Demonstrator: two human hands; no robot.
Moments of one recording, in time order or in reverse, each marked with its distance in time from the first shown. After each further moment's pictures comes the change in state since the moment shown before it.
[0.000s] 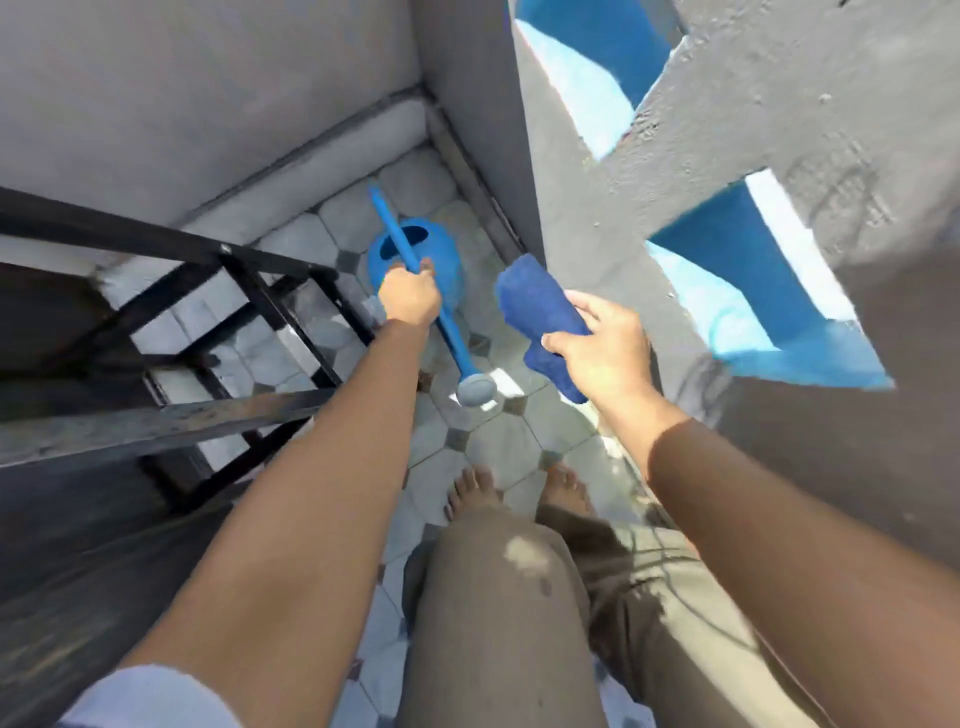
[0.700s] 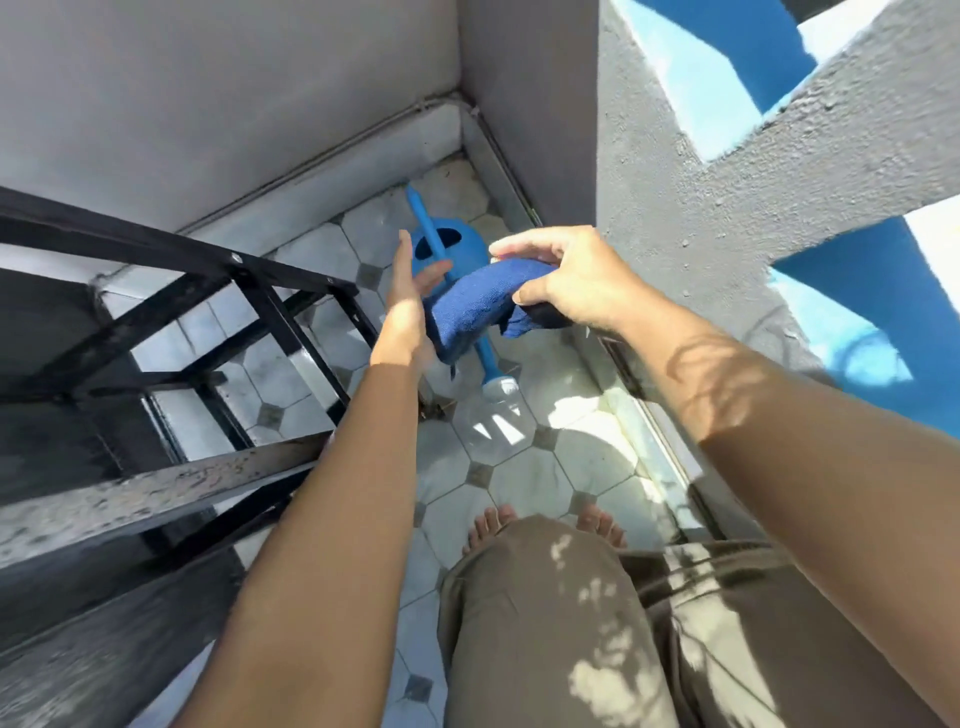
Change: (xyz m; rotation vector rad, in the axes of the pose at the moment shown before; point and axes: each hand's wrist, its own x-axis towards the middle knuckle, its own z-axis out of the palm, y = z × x) left_hand 0.049 -0.021 -0.002 -0.841 -0.360 -0.192; right_hand 0.134 -0.024 0.073 -0.137 -0.453 -0.341
